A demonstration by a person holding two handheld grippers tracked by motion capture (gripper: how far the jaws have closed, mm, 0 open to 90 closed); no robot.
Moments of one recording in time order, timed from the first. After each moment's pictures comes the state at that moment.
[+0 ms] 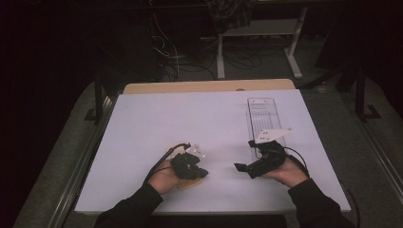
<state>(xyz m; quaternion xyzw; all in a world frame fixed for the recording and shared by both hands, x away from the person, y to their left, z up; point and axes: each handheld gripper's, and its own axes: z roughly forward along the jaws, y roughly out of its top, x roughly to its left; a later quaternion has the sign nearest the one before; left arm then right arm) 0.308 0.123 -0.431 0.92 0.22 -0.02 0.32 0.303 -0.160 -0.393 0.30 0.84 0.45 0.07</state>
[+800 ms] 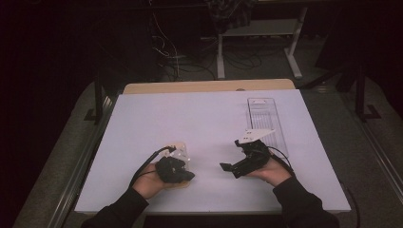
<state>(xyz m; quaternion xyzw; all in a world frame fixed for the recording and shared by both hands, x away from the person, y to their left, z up) 0.297 0.161 -0.424 0.92 0.22 0.00 0.31 0.307 -0.119 -0.397 0.29 0.84 0.45 0.07</state>
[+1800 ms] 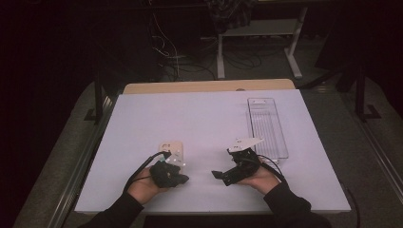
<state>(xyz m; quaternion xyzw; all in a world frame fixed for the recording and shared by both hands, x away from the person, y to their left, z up) 0.284 0.179 -0.425 0.93 0.23 0.03 0.28 0.296 -0.097 -0.419 0.30 0.84 0.45 0.06</state>
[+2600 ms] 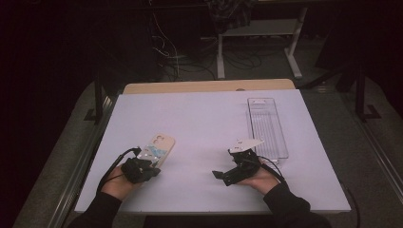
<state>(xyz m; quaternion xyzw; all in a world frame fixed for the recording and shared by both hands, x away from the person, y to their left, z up) 0.292 0.254 -0.422 0.91 0.32 0.10 0.25 0.297 -0.099 -0.427 0.31 0.84 0.45 0.06</state>
